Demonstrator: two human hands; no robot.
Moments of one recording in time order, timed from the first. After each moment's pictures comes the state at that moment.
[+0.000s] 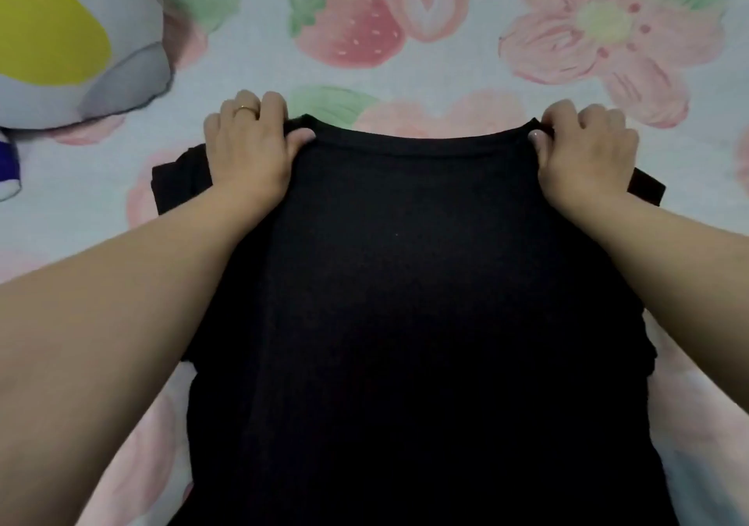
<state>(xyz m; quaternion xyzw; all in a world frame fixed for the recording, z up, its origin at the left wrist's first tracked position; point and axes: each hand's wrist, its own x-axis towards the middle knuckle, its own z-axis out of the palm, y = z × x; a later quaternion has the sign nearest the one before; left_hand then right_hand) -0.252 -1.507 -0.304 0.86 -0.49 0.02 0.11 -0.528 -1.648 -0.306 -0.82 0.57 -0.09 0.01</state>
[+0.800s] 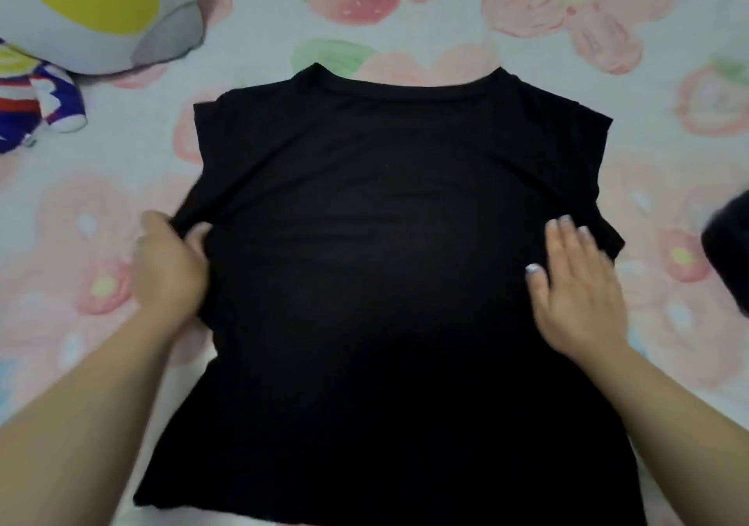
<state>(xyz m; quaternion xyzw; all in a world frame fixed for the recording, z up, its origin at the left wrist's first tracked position) -0.284 -1.299 -0.301 0.95 -0.23 -0.07 0.18 -0.650 -1.443 -0.317 -0.82 0.56 0.03 0.09</state>
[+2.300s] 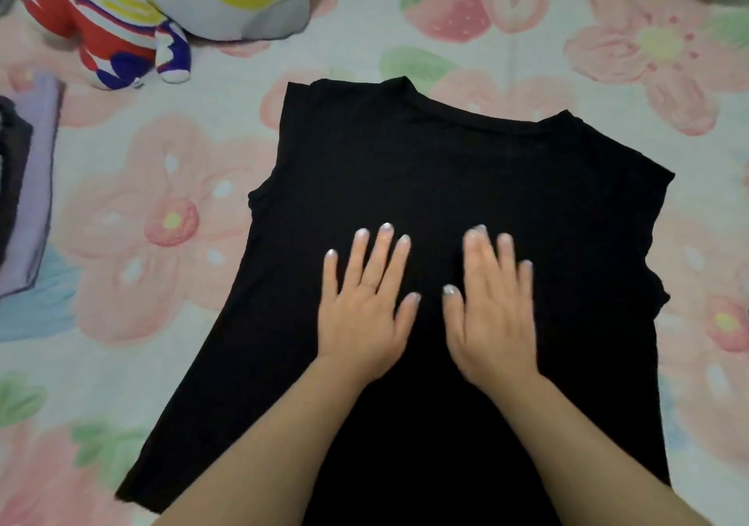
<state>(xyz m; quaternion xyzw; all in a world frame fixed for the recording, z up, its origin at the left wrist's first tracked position) -0.439 -1.290 -0.304 0.85 -0.53 -0.04 0.06 -0.556 -1.379 -0.297 -0.90 0.40 -0.07 0.13</state>
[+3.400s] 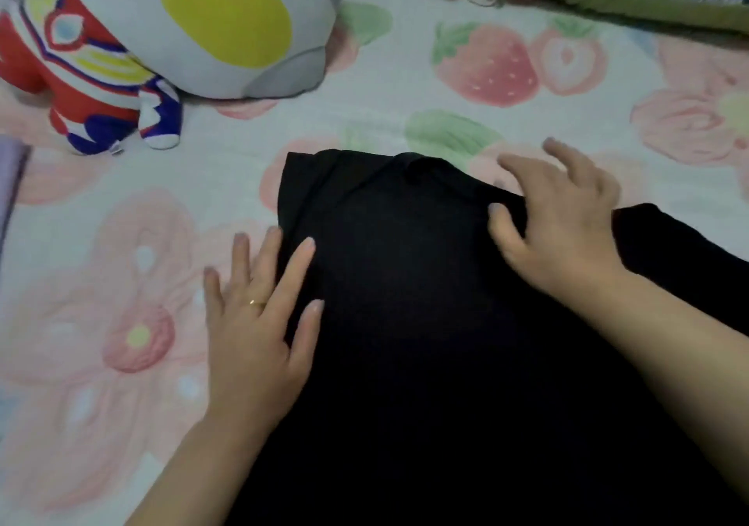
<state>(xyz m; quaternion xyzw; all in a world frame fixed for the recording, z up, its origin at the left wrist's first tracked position) -0.311 -1.309 -0.300 0.88 -0.42 0.03 0.23 -0.434 -1.552 -0.272 -0.93 0.32 -0.14 0.09</state>
